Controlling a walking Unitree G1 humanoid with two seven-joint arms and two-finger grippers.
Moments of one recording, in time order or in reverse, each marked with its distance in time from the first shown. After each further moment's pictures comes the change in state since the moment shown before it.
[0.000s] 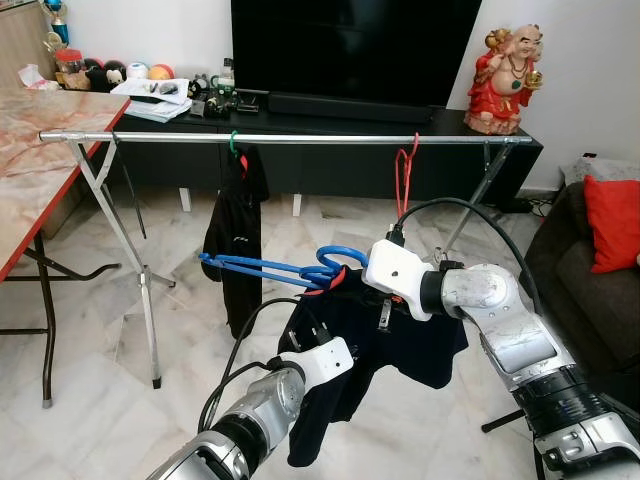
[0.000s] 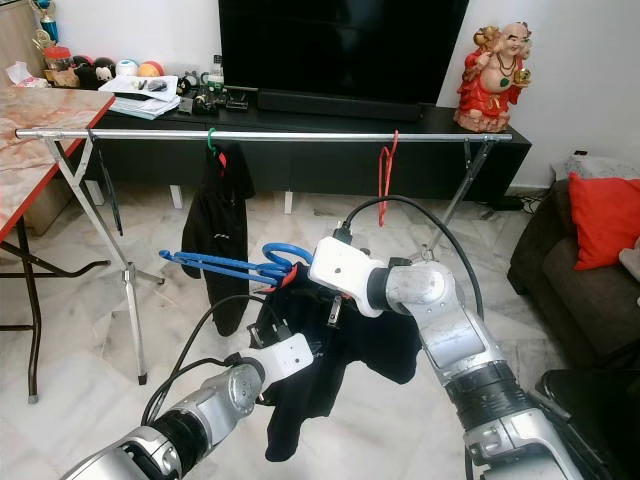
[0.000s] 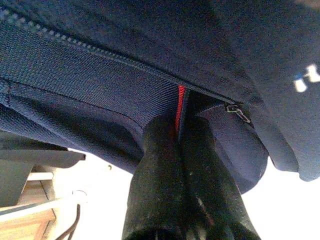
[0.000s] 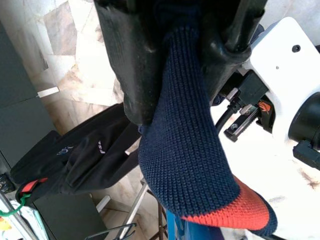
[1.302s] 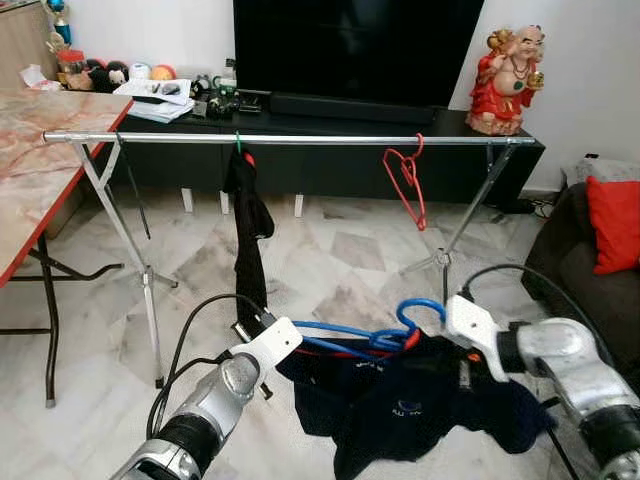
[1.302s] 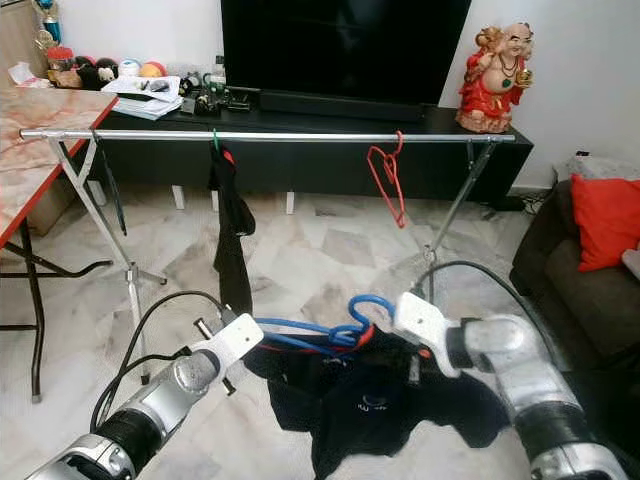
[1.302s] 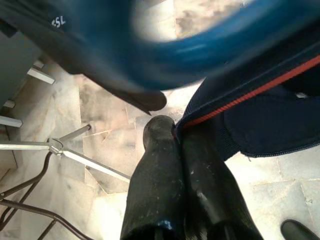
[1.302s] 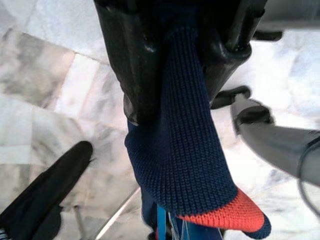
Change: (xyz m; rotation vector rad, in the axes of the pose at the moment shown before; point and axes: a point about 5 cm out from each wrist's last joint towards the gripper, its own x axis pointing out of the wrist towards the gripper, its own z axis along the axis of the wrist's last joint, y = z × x) left arm -0.016 0.041 -0.054 -0.241 0.087 0.033; right arm -0.072 0.028 -0.109 0.311 0.113 0.231
